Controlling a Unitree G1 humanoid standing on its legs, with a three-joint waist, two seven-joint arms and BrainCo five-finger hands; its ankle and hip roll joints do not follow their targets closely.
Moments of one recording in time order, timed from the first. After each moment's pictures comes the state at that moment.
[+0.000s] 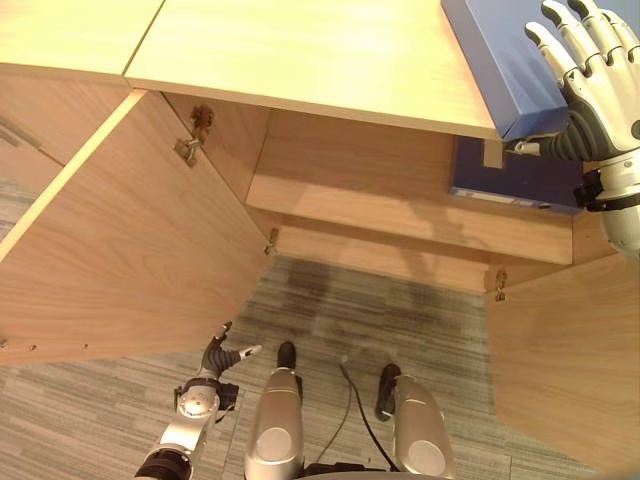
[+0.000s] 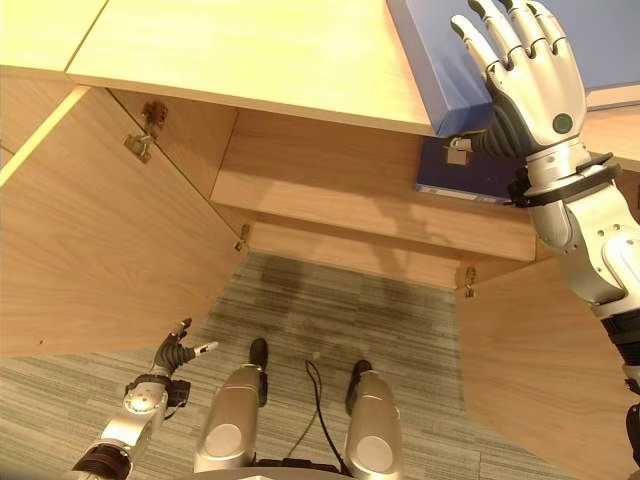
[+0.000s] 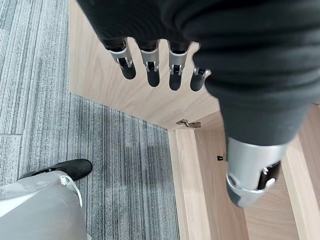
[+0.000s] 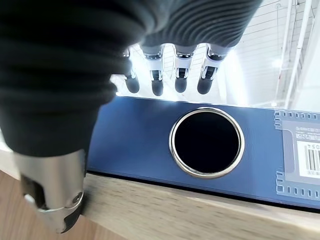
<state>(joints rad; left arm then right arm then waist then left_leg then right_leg) -0.03 0.36 -0.21 0.67 -0.15 -0.13 0.19 -0.59 -1.21 0.26 0.00 -0.61 -0.07 -0.51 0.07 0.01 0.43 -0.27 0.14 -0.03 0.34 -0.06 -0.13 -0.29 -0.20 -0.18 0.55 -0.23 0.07</state>
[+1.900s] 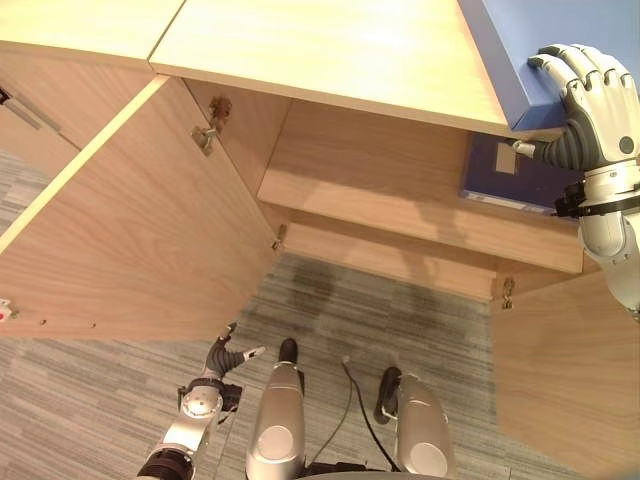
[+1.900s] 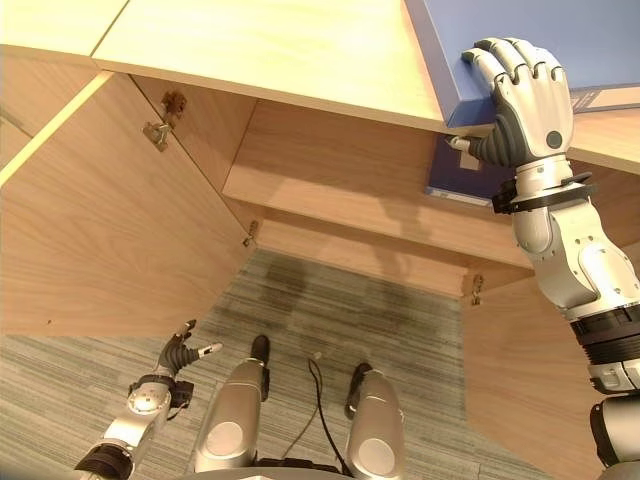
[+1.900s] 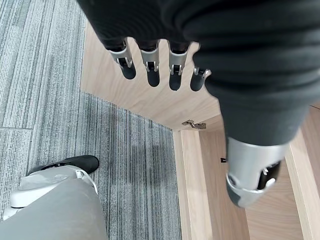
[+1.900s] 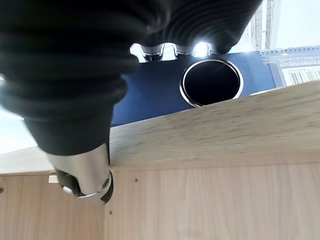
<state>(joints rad) -0.04 0.36 -0.23 0.67 -0.15 -0.12 0.19 -0.57 -1.08 0.23 0.09 -0.53 -0.06 -0.48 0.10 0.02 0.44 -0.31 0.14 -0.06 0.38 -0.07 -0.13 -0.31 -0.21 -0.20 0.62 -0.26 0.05</state>
